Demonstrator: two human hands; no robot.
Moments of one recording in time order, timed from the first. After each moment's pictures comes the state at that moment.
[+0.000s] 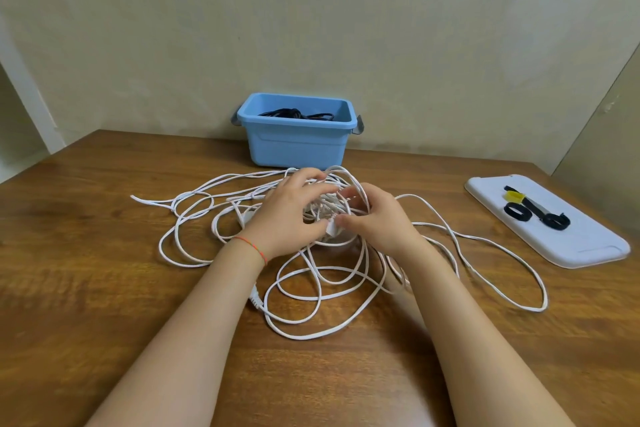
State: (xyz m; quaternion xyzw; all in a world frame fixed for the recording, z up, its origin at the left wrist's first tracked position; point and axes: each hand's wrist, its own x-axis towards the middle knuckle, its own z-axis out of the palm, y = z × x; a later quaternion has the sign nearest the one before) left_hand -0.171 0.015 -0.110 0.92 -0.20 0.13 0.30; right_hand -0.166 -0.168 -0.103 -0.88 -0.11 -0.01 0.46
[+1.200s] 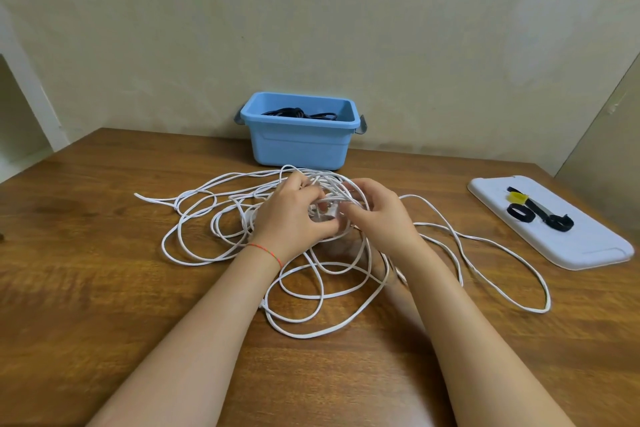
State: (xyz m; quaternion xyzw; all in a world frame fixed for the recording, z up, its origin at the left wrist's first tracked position) left_hand -0.173 0.003 -0.122 0.93 -0.10 0.21 0.28; right_hand -0.165 -0.164 -0.107 -0.84 -0.11 -0.04 0.53
